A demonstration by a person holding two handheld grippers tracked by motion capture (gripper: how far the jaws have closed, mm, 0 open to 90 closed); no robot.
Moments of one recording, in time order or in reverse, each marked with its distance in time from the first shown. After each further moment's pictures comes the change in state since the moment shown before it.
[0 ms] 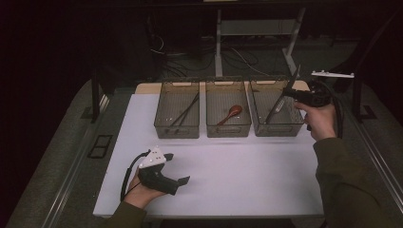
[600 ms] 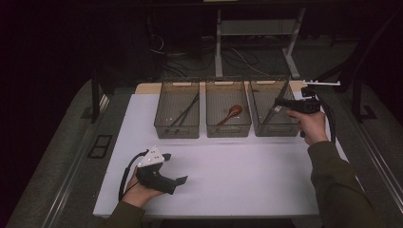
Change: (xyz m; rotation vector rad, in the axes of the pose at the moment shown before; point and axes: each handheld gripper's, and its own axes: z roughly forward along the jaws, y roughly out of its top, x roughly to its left) left arm 0.005 -0.003 -0.001 0.027 0.013 -0.009; right arm -0.014 -0.024 0.025 0.079 0.062 0.076
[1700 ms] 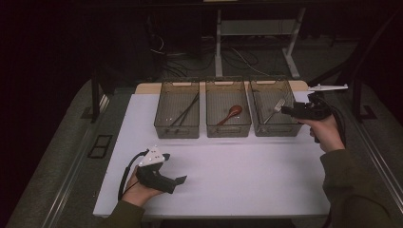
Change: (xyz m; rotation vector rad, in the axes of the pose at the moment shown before) left arm 0.003 -0.002 0.002 0.025 0.012 0.008; right arm 0.004 -0.013 -0.031 0.051 -0.142 -0.193
